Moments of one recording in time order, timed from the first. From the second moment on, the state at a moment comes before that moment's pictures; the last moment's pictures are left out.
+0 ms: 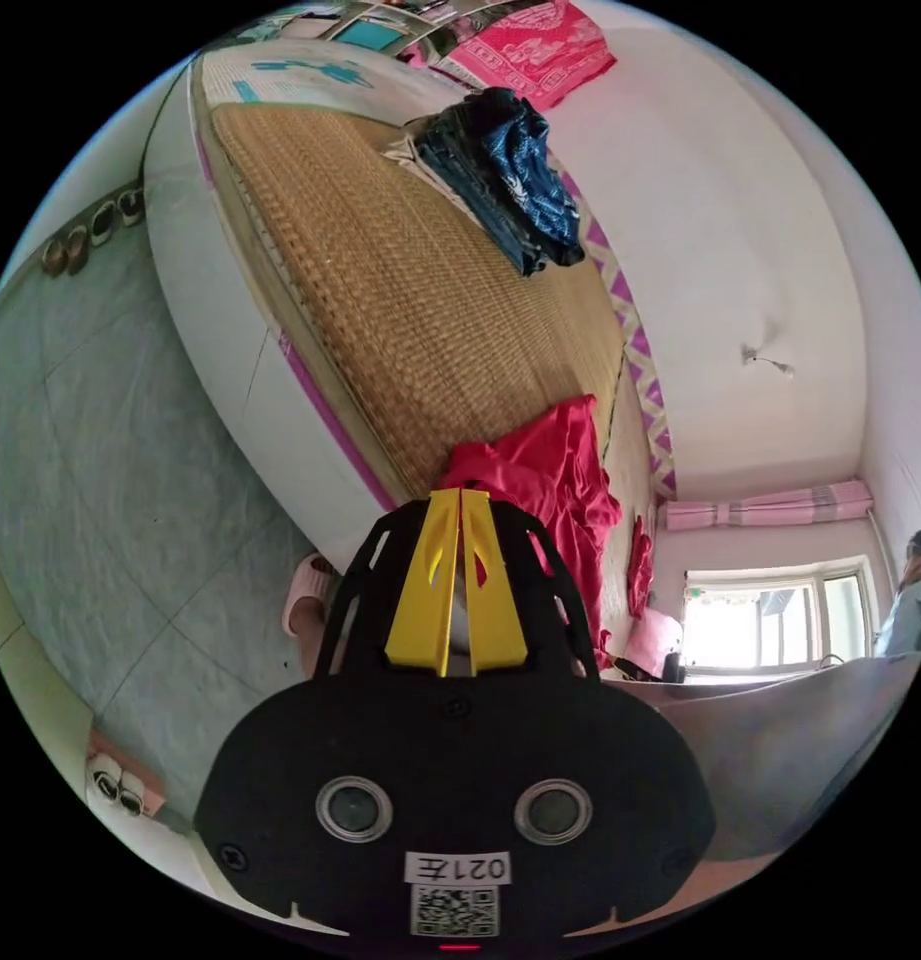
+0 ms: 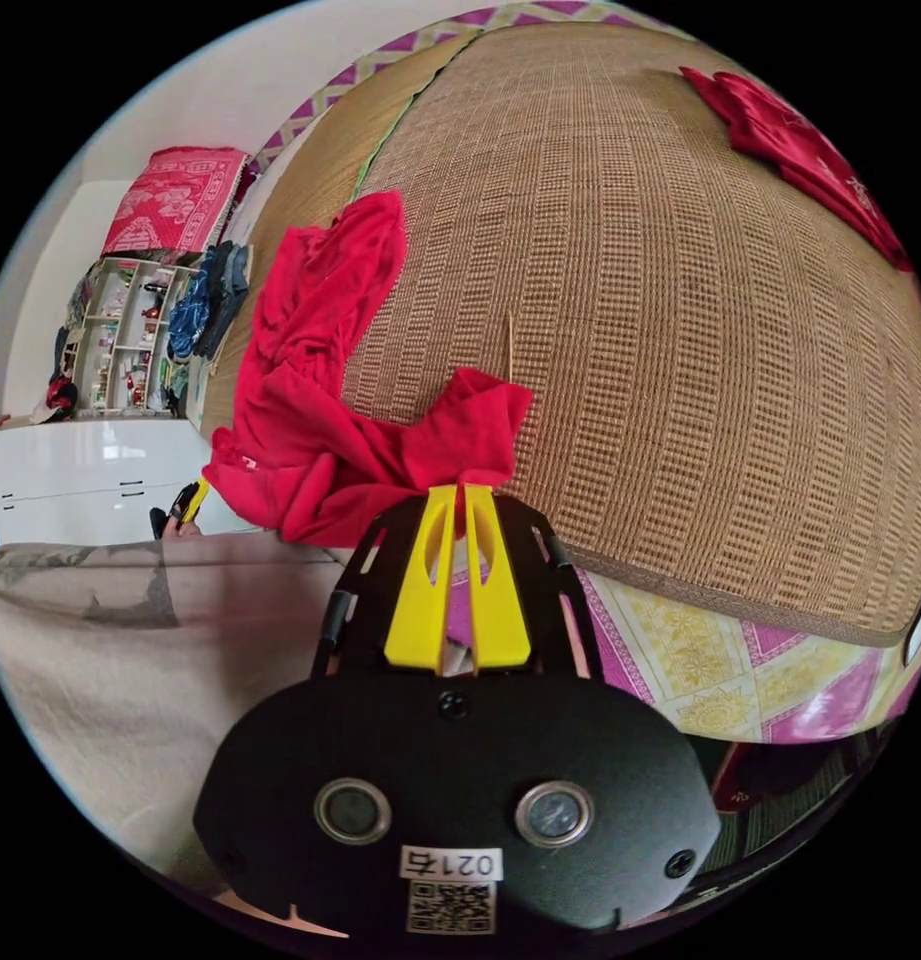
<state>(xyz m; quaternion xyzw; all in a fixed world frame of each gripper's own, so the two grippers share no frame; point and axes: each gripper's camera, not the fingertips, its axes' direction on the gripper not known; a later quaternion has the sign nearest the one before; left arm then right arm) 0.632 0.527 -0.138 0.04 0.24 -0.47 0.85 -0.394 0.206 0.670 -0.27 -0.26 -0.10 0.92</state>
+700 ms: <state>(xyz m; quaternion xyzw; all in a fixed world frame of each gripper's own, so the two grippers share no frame) 0.742 0.388 0.003 -0.16 -0.02 -0.04 0.99 -0.386 0.257 0.808 -0.24 -0.36 -0.04 0.90</state>
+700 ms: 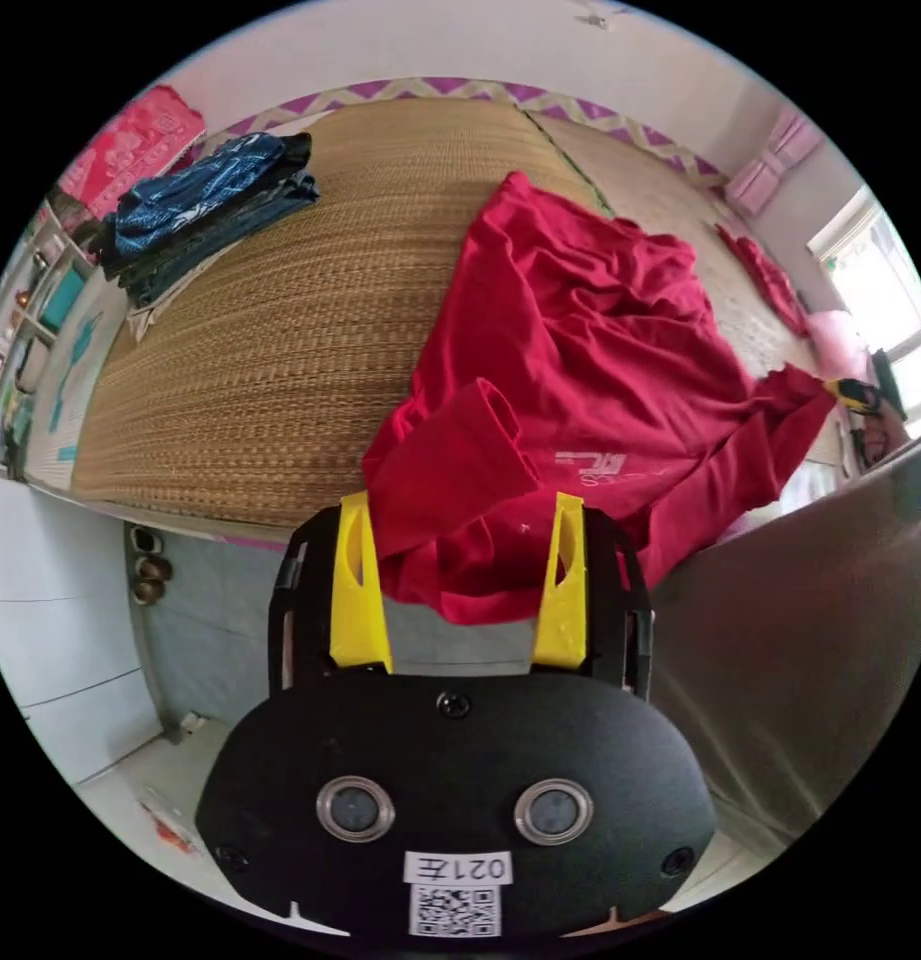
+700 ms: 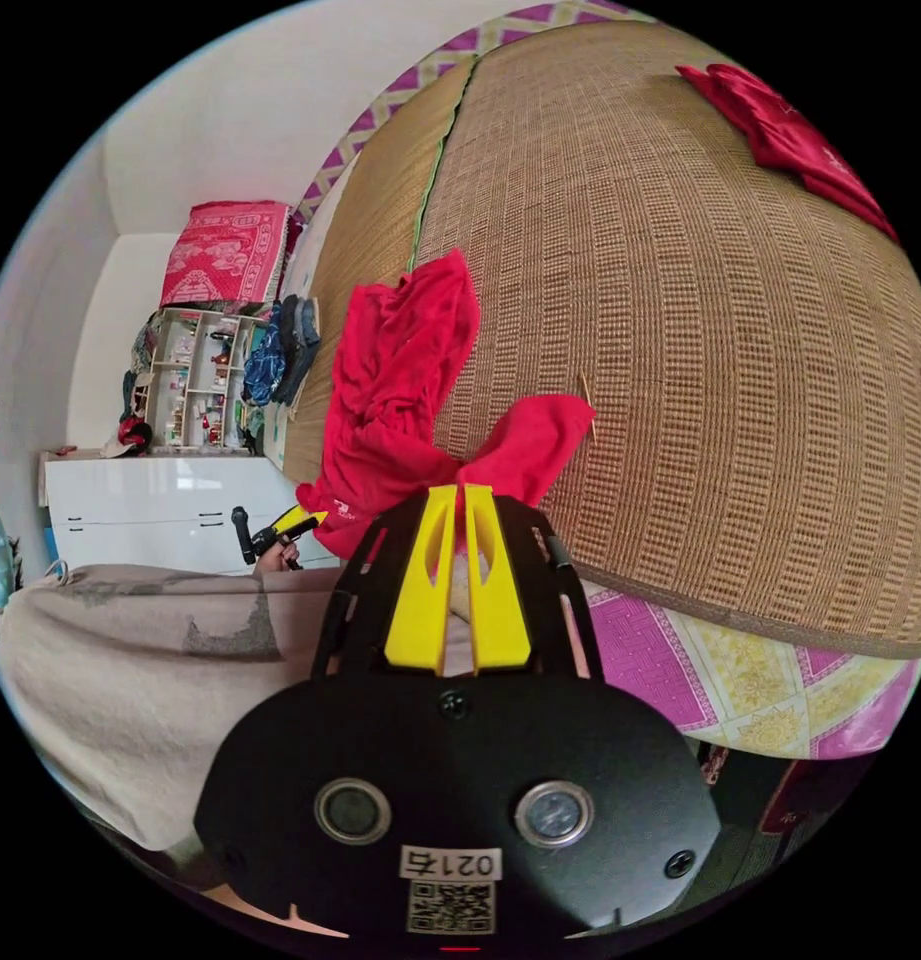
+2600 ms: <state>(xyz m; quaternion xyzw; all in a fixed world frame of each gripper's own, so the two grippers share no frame) 0.425 0.058 0.390 -0.19 0.46 -0.27 0.83 -0.234 0.192 1.031 -0.22 -0.29 0.04 0.93</state>
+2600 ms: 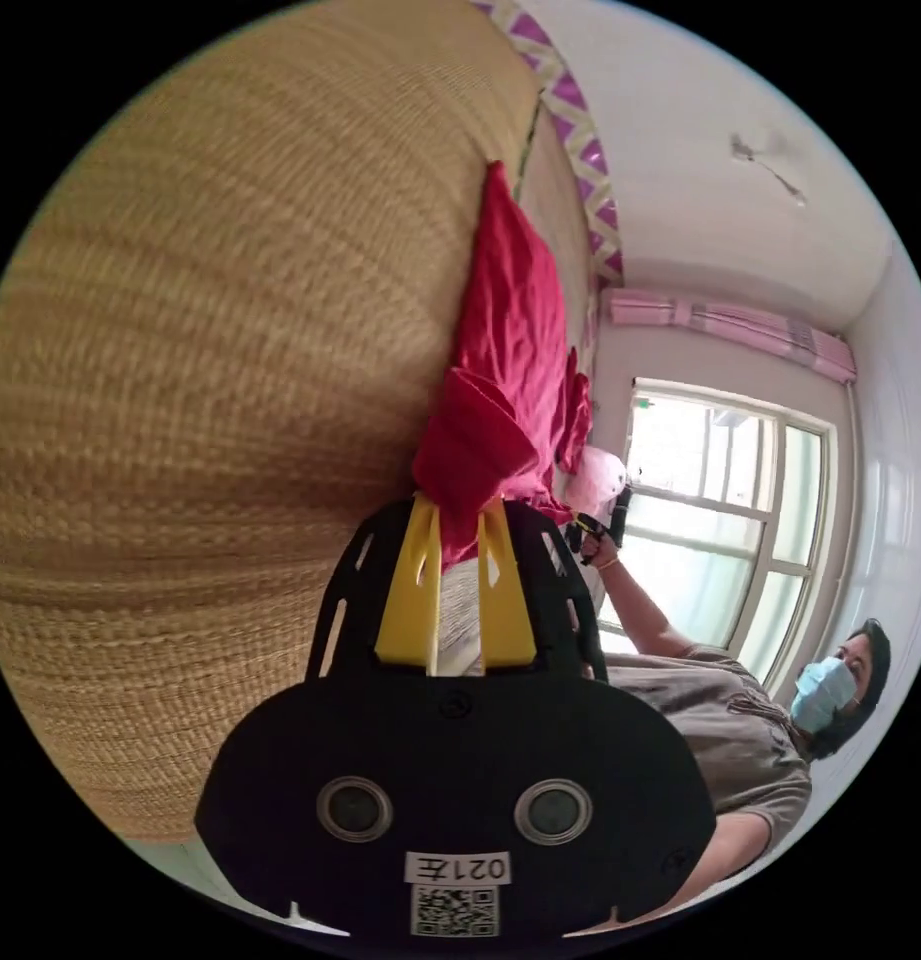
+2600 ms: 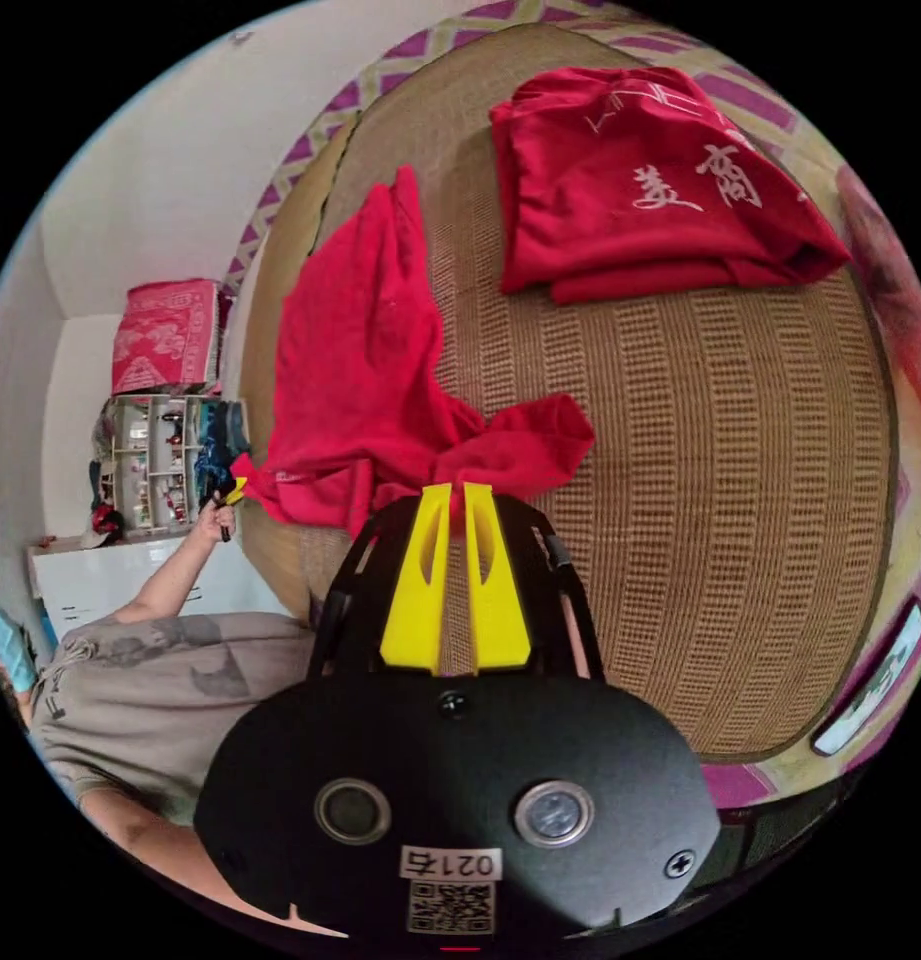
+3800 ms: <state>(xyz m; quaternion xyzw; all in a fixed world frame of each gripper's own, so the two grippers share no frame) 0.797 -0.154 -0.080 -0.17 0.33 0.32 0.87 -0.520 0.074 0.774 -0.23 -0.33 -0.45 0.80</state>
